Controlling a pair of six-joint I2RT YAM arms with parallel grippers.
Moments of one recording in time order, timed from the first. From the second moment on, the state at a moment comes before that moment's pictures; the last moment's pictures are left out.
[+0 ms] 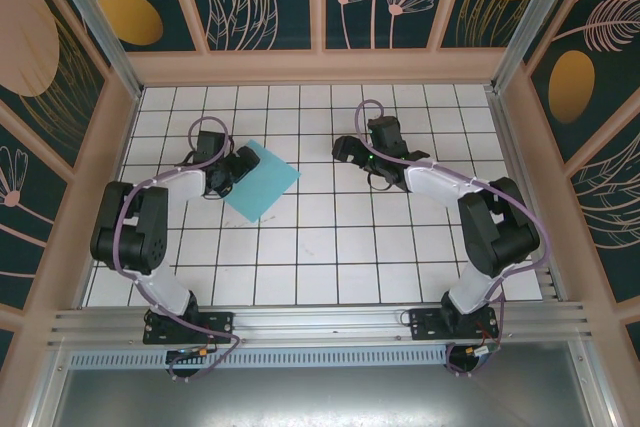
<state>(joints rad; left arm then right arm) -0.17 1.73 0.91 -0.10 0.16 -0.87 0.49 1.69 1.04 -0.07 -0.10 0.68</state>
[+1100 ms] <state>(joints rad) -0.37 1.65 0.93 -0.13 0.26 -0.88 0.61 1.75 1.12 -0.15 -0.15 0.76</state>
